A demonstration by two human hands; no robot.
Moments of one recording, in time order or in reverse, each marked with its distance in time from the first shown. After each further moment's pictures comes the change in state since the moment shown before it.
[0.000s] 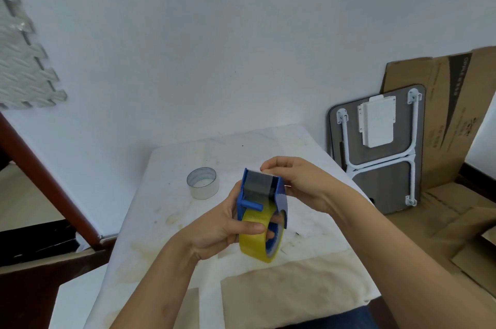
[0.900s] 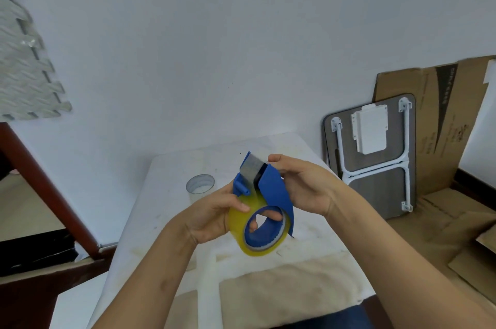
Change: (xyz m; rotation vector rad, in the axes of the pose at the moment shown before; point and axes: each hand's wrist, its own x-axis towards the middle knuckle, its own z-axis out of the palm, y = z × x) left_hand -0.004 0.044 0.012 -0.196 -0.136 0.054; right_hand -0.022 -0.014 -0.003 0.465 -0.116 0.055
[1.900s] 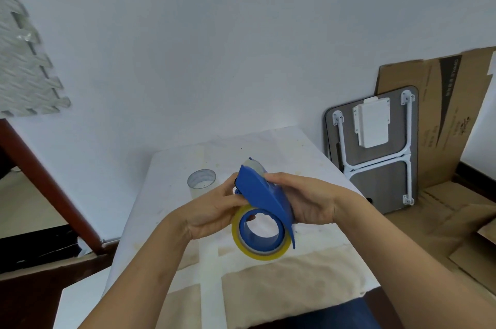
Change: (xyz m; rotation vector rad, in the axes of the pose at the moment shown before) left_hand 0.002 -0.009 -0.016 0.168 0.225 -0.080; right_hand -0.006 0.021 -0.012 -0.296 -0.214 0.246
